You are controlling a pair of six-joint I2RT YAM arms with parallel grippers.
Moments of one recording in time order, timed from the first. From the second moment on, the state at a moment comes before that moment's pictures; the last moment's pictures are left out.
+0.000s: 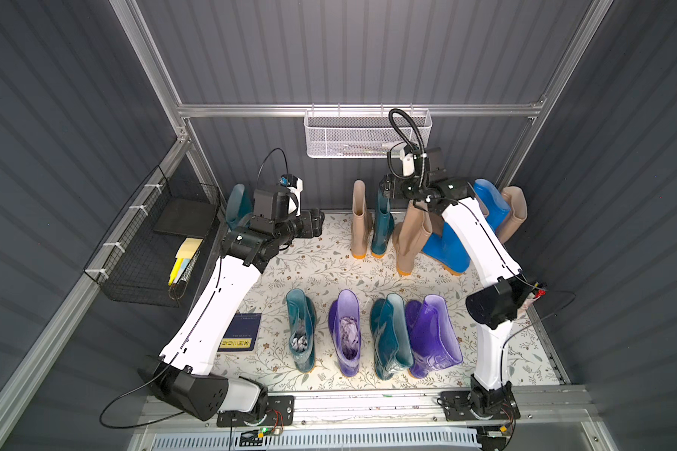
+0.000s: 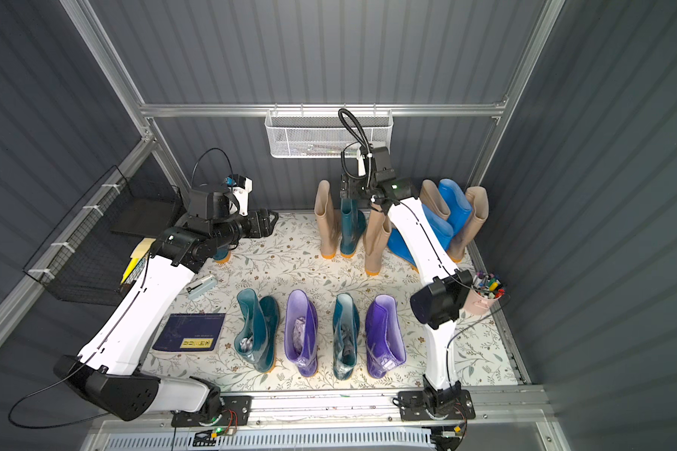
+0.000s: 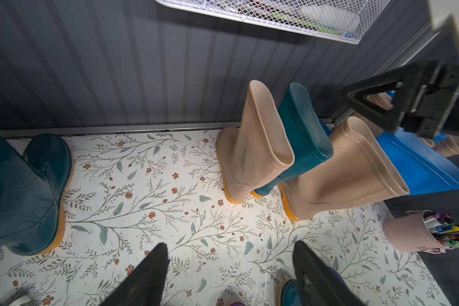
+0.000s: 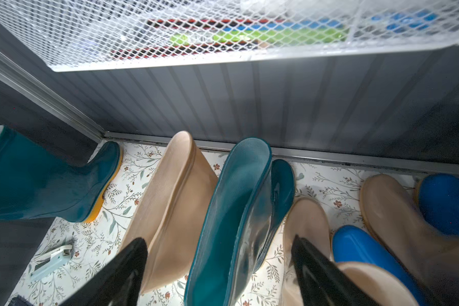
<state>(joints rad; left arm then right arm) -0.41 1.39 1.62 -0.72 0.05 -0.27 0.39 2.11 2.42 -0.86 -0.03 0.27</state>
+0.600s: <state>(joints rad) -0.41 1.38 1.57 -0.72 0.05 -0.27 0.40 2.27 2.47 -0.89 -0.02 0.32</state>
